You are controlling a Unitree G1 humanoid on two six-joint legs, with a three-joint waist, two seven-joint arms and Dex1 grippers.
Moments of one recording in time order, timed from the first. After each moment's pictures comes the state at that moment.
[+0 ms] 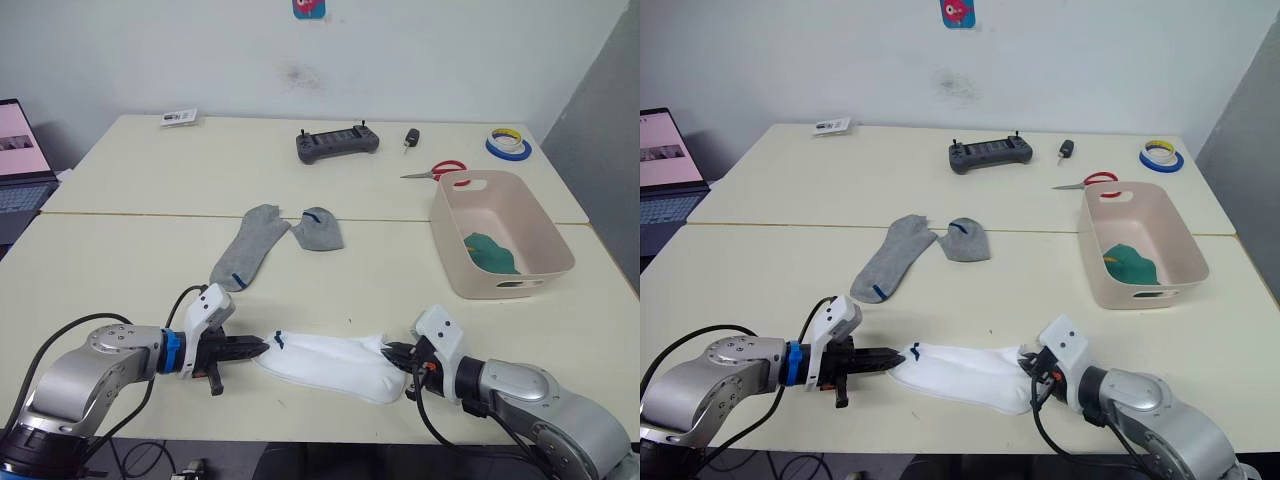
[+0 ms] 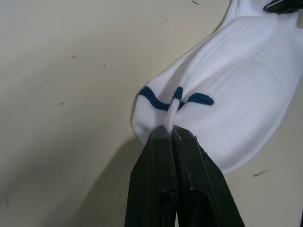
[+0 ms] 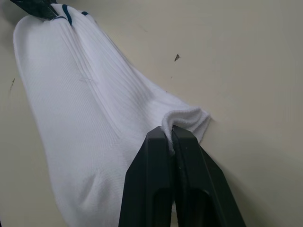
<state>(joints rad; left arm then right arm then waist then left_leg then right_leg) -0.04 0.91 0.03 -0.27 -0.56 0.76 -1.04 0.03 -0.56 0.19 -0.78 0.45 0.98 0.43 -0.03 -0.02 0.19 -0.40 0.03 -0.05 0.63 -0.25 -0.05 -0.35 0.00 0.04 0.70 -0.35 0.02</state>
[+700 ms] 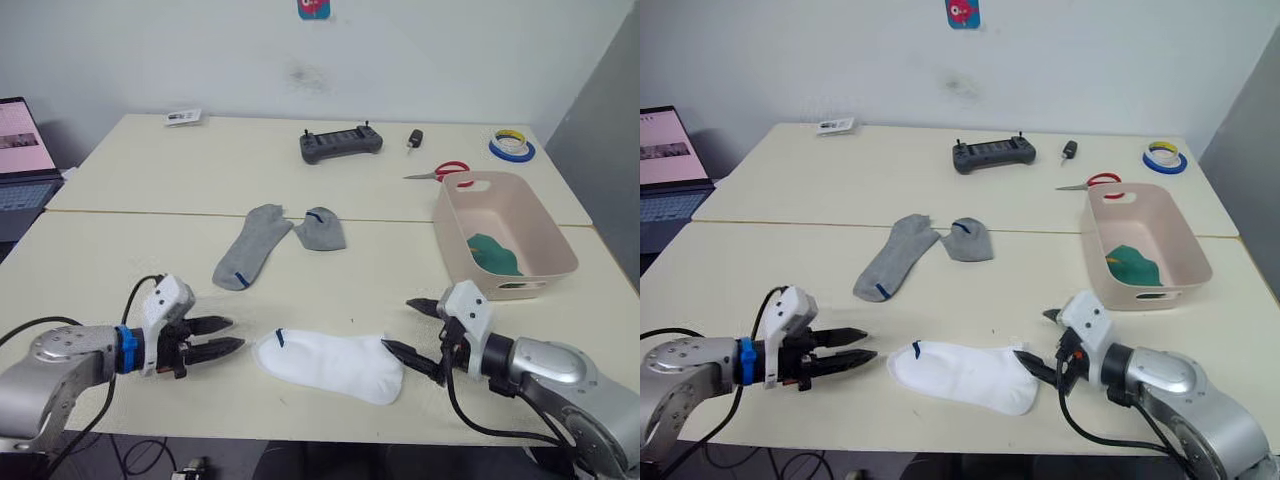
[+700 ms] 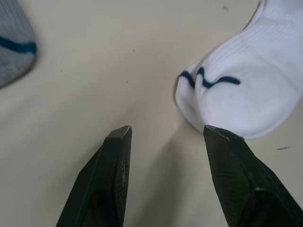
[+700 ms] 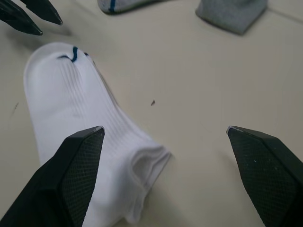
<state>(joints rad) 0.05 0.93 0.27 -0.30 -0.63 0.69 -1.06 -0.03 -0.64 0.04 -0.79 0.50 0.83 0.58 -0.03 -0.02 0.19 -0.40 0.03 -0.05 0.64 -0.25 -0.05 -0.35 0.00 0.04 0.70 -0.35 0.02</state>
